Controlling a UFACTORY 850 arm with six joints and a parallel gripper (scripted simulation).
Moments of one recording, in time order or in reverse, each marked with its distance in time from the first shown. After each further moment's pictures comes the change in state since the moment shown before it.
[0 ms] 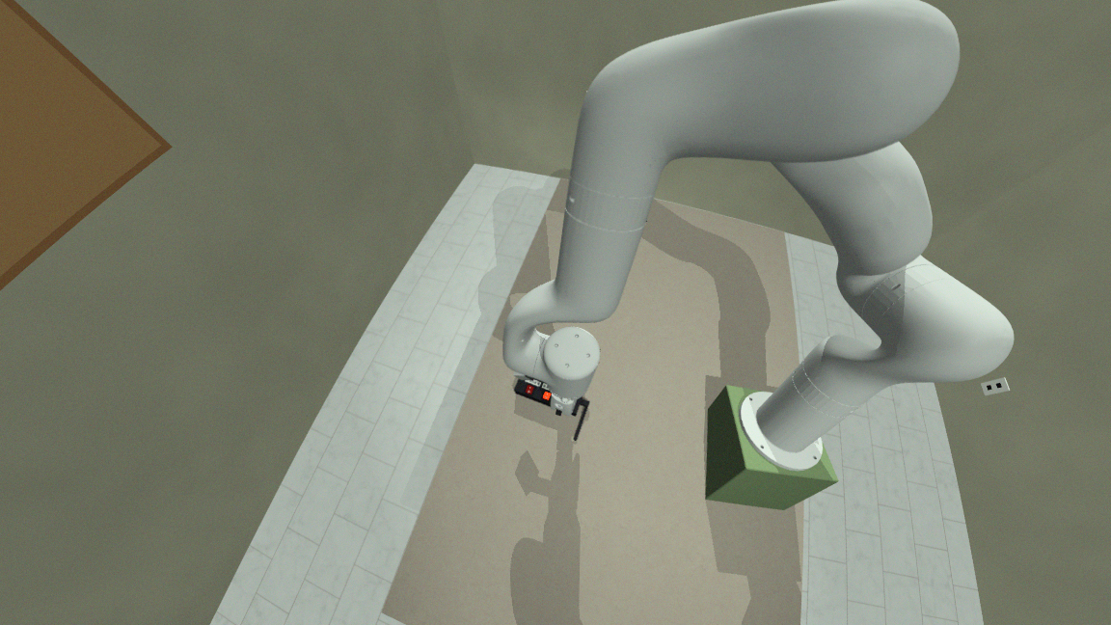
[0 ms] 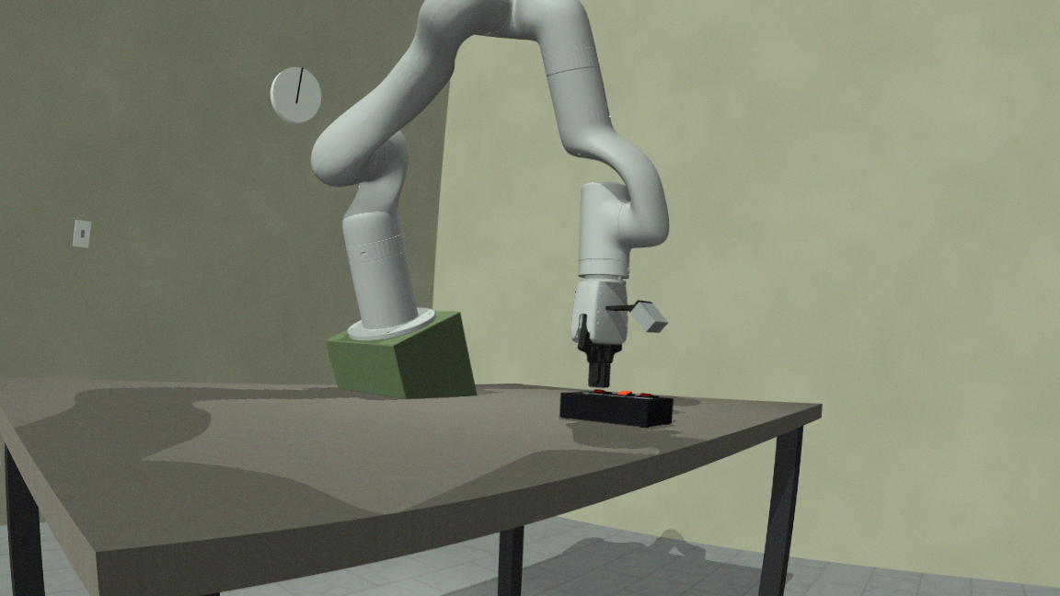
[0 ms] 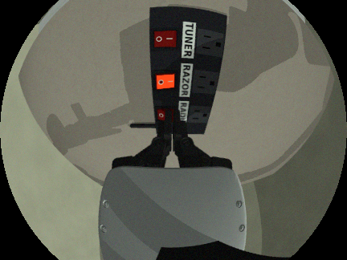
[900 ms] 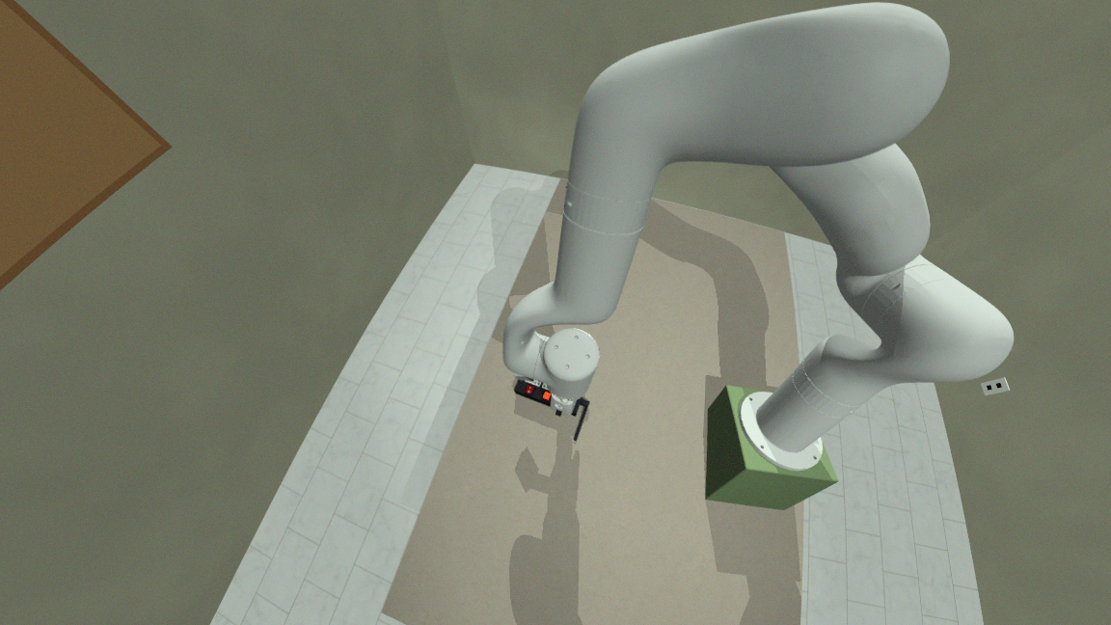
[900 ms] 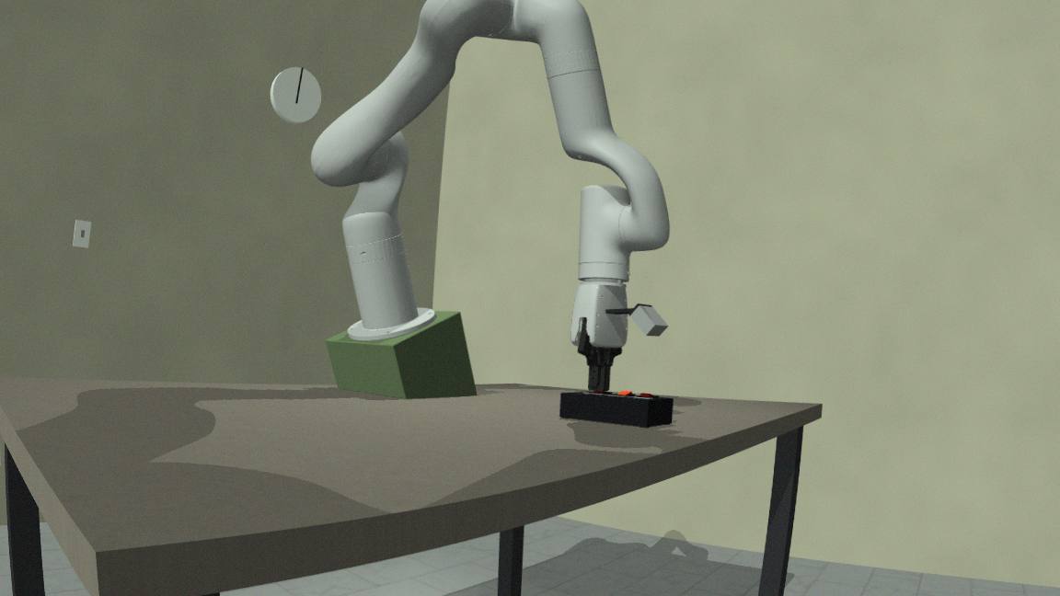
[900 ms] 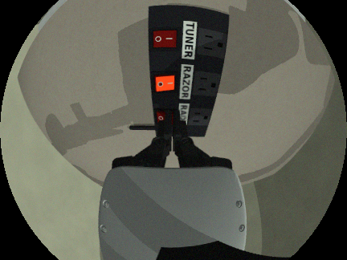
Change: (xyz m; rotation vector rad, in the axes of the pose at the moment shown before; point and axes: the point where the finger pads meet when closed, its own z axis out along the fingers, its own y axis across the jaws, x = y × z) arm 0.000 0.000 0.005 0.000 0.000 0.000
